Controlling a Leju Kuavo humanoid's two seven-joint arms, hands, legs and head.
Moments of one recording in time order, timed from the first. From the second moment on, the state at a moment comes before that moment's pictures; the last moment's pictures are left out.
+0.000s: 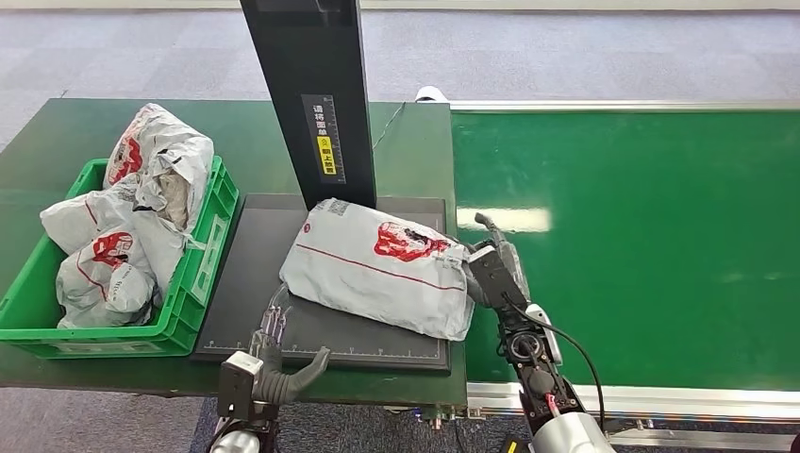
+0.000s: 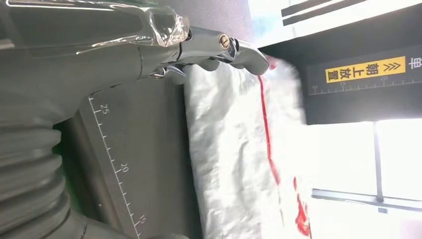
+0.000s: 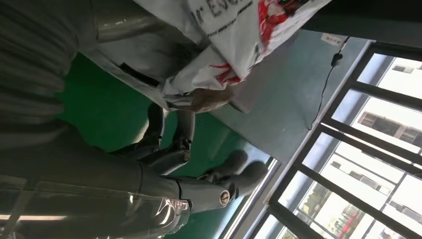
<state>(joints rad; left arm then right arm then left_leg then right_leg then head) -0.04 -0.26 -0.01 -1.10 -0.26 -0.12 -0.65 -0.50 0.14 0.04 -0.63 0.51 -0.21 -0.52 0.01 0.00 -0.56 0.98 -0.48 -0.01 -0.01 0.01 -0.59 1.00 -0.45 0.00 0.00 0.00</state>
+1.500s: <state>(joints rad) -0.02 -0.25 0.02 -1.12 -0.26 -0.12 -0.65 -0.28 0.13 -0.10 -0.88 0.02 0.38 -0.59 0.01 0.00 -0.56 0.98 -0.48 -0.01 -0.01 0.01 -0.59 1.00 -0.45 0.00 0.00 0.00</state>
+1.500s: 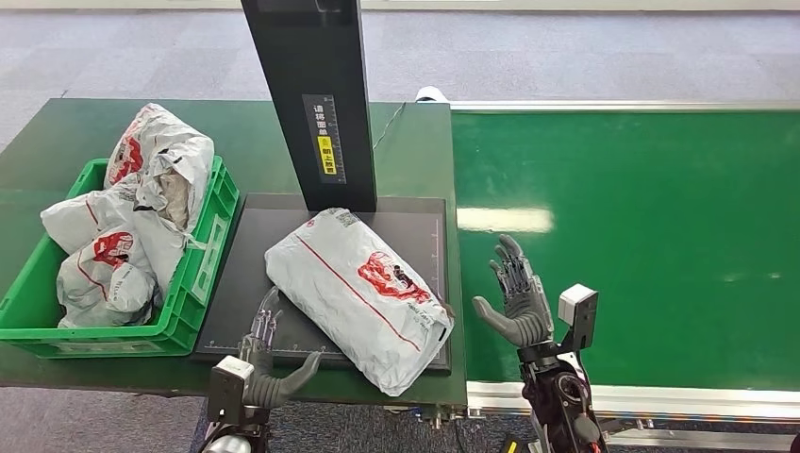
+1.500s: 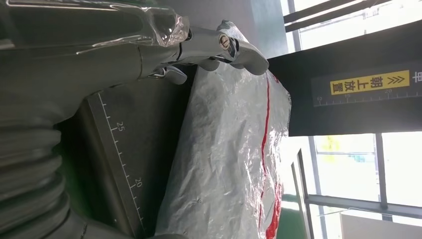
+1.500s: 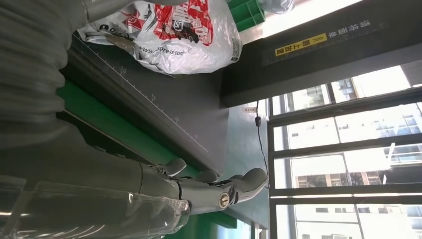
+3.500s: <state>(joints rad) -0.41 0.00 -0.25 -0.73 -0.88 0.30 -0.36 -0.37 0.14 -0.11 -0.80 0.05 0.33 -0.61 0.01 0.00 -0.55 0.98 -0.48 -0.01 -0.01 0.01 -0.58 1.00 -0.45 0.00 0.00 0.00</state>
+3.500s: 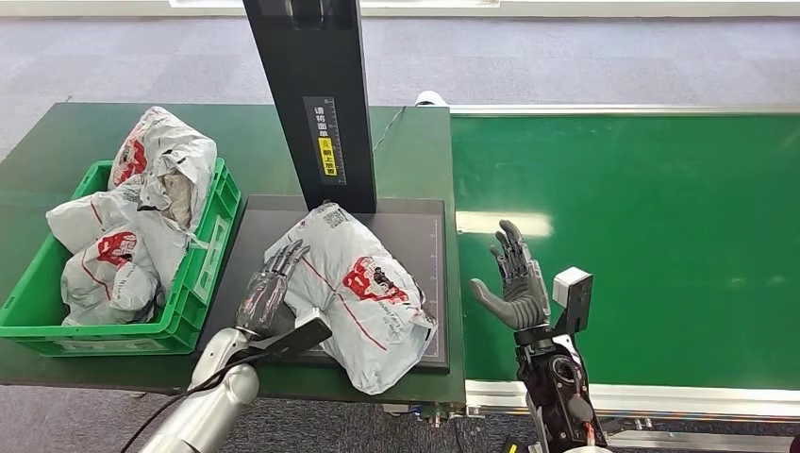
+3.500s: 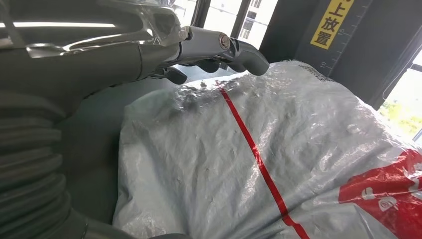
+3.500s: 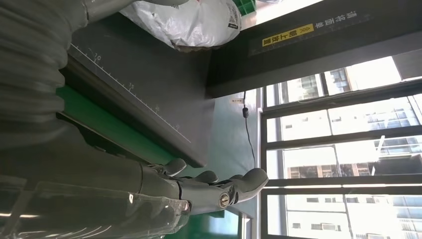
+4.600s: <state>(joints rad) -0.43 0.01 -0.30 -0.66 -0.89 0.26 -0.38 -0.42 0.13 -0.10 -0.72 0.05 0.31 -0.63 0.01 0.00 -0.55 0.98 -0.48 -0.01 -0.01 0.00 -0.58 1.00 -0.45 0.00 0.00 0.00</state>
